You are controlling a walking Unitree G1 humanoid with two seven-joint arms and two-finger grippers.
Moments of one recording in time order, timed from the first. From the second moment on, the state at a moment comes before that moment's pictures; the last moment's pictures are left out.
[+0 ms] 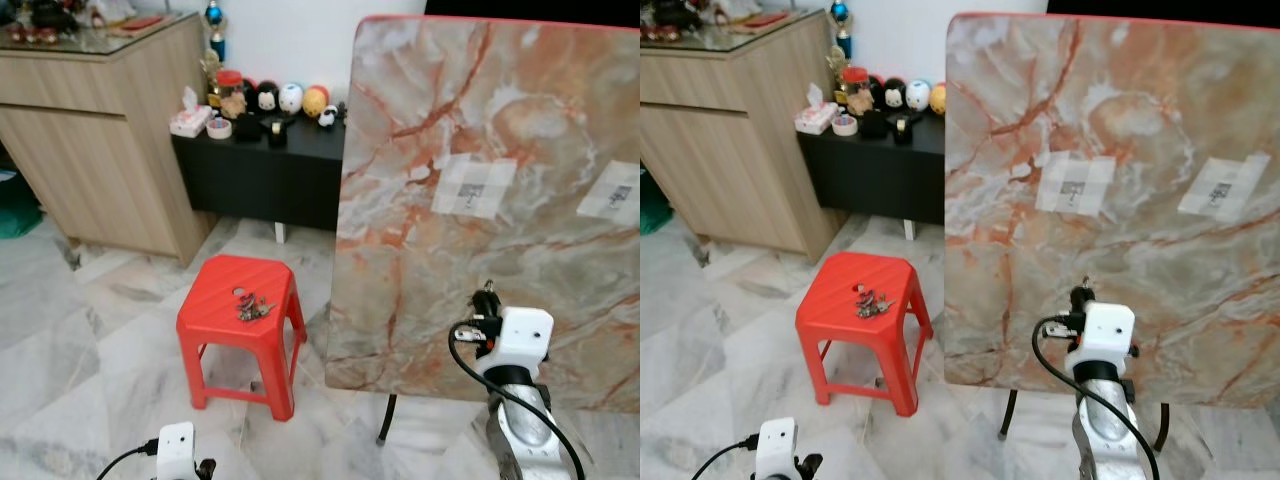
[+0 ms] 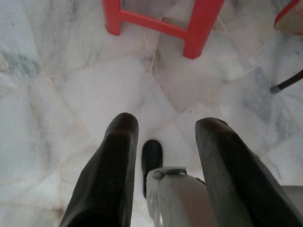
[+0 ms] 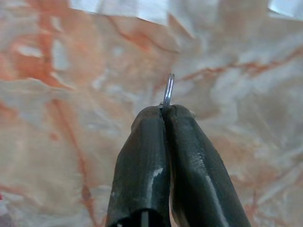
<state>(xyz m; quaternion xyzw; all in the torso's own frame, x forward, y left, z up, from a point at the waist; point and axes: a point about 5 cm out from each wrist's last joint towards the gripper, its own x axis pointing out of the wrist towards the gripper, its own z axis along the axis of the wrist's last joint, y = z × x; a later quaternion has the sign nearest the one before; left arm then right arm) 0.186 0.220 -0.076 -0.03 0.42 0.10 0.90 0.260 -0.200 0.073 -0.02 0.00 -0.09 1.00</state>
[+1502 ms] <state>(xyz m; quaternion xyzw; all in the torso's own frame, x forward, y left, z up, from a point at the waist) 0.180 0.226 -0.077 -0.02 0.42 0.09 0.90 0.268 -0.181 0.082 0.01 0.00 -0.05 1.00</state>
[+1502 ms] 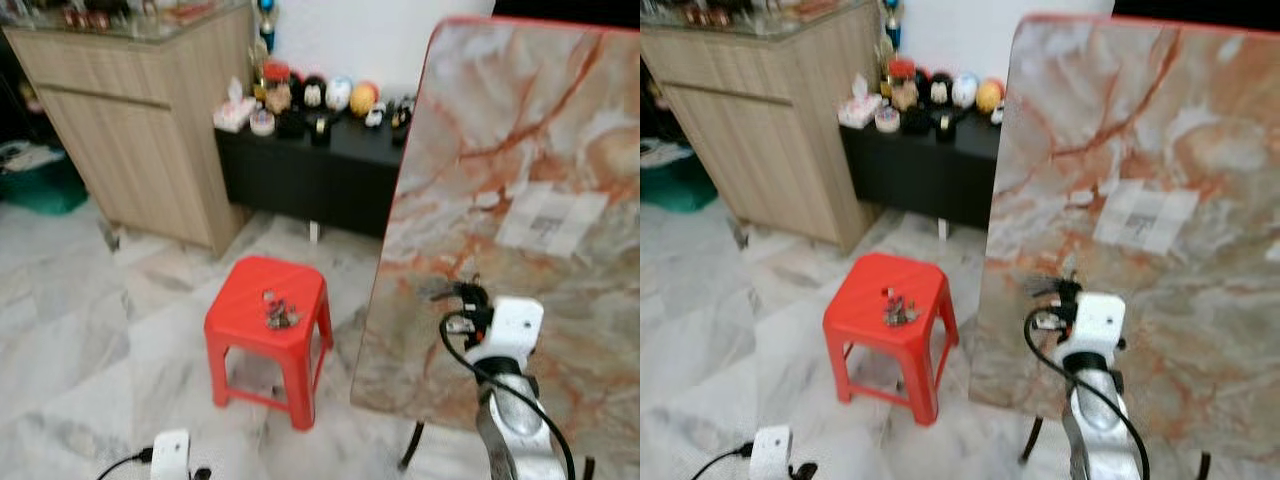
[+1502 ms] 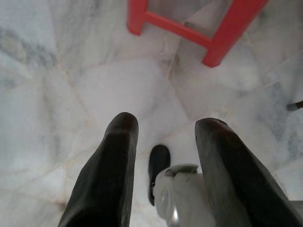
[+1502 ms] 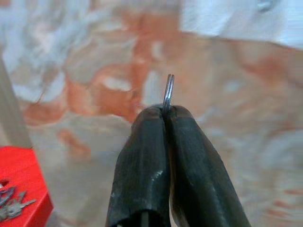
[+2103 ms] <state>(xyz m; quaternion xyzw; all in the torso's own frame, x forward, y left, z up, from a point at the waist) 0.181 0.223 -0.077 -0.02 0.42 0.09 0.90 0.286 -0.209 0.095 -0.07 0.00 -0.17 0.98</state>
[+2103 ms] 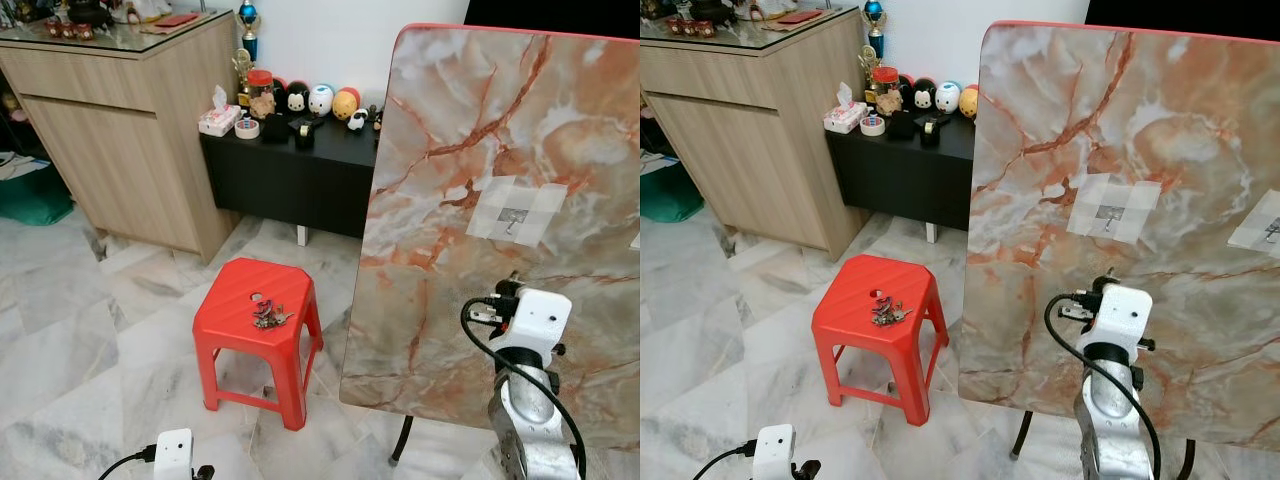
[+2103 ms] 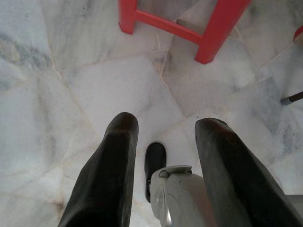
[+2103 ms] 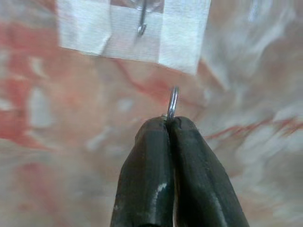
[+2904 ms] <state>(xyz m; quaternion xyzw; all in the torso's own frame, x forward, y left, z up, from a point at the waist) 0.181 0.221 -0.077 -0.03 0.42 0.08 0.90 0.308 -0.207 0.112 -0.17 -0.03 -0.23 0.96</state>
